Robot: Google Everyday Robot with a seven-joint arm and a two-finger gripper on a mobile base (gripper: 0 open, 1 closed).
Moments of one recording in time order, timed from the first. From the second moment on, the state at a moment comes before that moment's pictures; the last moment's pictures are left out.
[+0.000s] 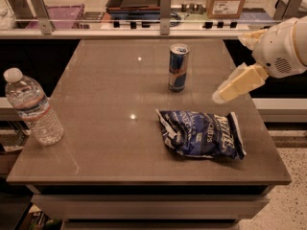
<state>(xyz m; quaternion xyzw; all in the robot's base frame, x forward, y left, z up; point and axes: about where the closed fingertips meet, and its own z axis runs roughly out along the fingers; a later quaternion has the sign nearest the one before) 0.525 -0.174 0.955 -0.50 0.76 0.08 0.40</state>
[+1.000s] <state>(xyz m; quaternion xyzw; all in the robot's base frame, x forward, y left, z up) 0.579 -0.157 0.913 -0.42 0.75 0.18 0.48</state>
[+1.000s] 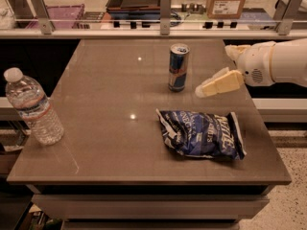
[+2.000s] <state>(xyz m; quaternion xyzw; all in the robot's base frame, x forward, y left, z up) 0.620 -0.130 0.908 -0.43 0.72 0.21 0.51</state>
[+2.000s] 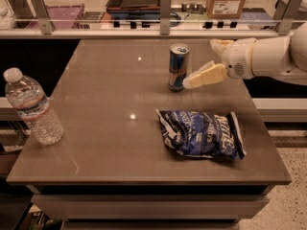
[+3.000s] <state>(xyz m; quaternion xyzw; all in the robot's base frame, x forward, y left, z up) 0.636 -0.106 0.902 -0.43 0.69 0.25 0.53</state>
